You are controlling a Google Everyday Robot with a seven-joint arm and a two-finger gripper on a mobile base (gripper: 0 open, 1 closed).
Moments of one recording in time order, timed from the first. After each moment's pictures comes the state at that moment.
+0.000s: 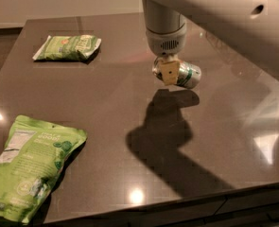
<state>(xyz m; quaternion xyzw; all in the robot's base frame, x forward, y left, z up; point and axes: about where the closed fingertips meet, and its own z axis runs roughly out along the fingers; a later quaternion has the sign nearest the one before) 0.574 -0.083 0.910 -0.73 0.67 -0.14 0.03</state>
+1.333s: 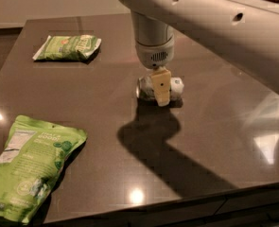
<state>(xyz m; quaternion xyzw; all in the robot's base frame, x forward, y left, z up) 0.562 -0.057 0.879 -0.77 0.64 -0.10 0.01</state>
